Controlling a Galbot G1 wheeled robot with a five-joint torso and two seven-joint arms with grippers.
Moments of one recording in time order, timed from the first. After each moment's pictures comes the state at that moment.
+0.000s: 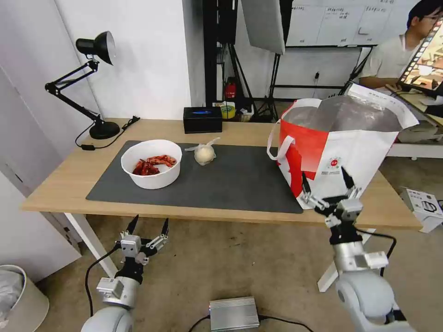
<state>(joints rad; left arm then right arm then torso) 1.59 -1.39 -0.59 -1.95 -0.22 -0.20 0.12 -1.48 1.23 0.55 2.01 0.22 0.39 0.02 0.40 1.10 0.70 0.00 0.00</state>
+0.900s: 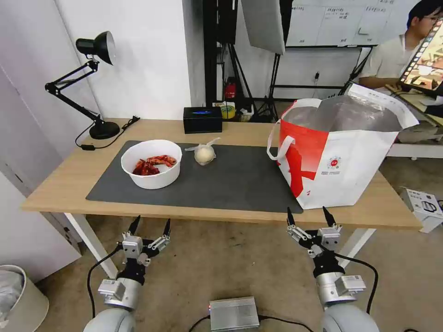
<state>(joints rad) 1.60 -1.40 -0.57 -1.98 -0.21 -0.19 0.12 -1.63 1.31 0.47 2.10 0.16 0.15 0.14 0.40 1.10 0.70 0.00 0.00</state>
